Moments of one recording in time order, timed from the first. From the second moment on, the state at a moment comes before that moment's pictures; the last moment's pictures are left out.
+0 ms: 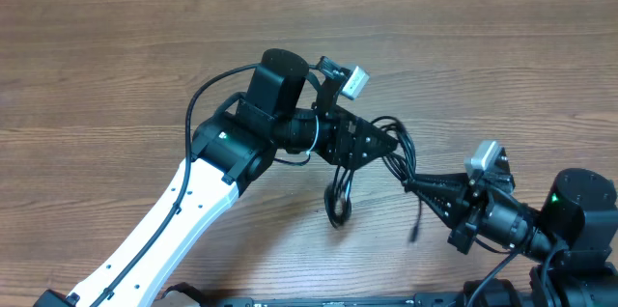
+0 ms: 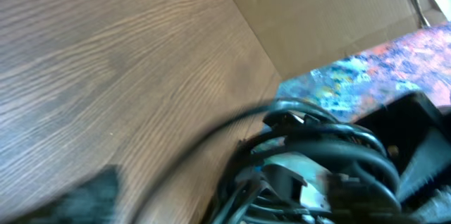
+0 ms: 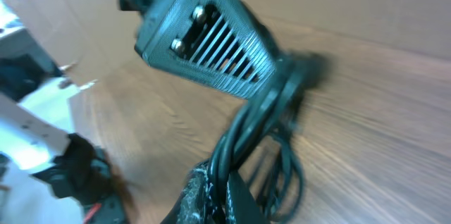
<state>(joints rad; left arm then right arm) -0.58 1.39 1.24 -0.47 0.81 -0.45 0.05 0.58 0.89 -0.79 -0.93 -0.14</state>
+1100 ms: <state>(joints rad) -0.58 1.39 1.24 -0.59 0.89 0.13 0.05 0.58 0.89 -0.73 -1.06 0.21</state>
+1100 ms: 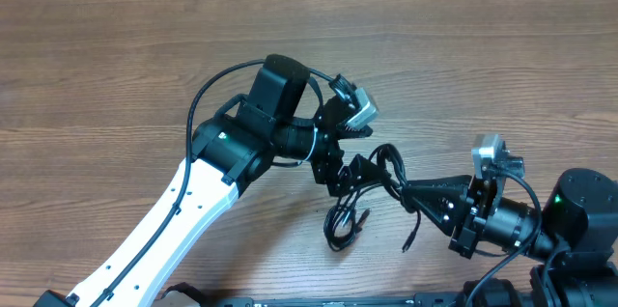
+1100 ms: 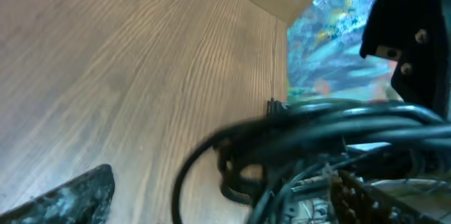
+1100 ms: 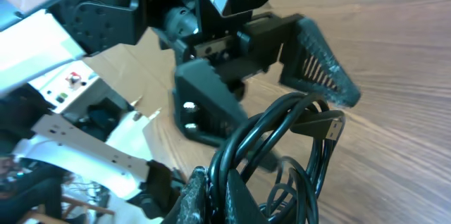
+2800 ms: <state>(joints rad) -0.63 1.37 1.25 -0.65 0.77 -0.01 0.05 0.58 0.89 -0.60 -0.89 0.07</state>
